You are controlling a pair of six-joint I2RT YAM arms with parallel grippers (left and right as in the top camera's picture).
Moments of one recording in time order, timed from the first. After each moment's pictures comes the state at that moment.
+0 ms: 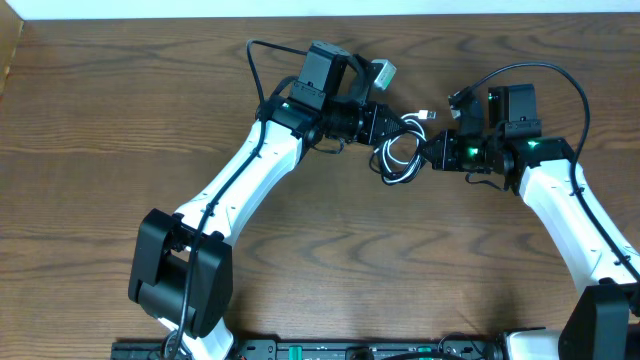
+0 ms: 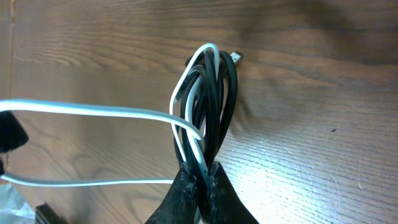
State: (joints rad) left arm -0.47 1.83 1.46 -0.42 0.79 -0.33; right arm 0.12 1.54 1.07 -0.56 -0.55 0.26
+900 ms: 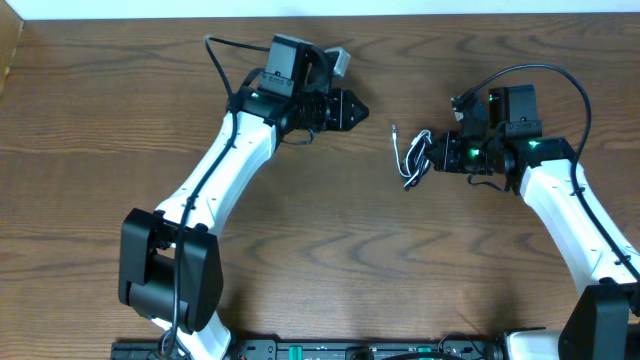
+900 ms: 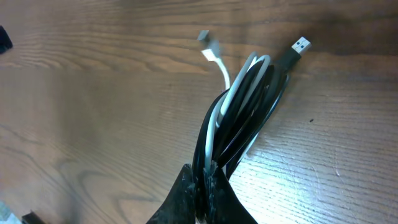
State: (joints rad) left arm -0.37 1.82 1.46 -0.52 0.62 -0.34; right arm 0.11 1.54 1.07 -0.58 -0.50 0.26
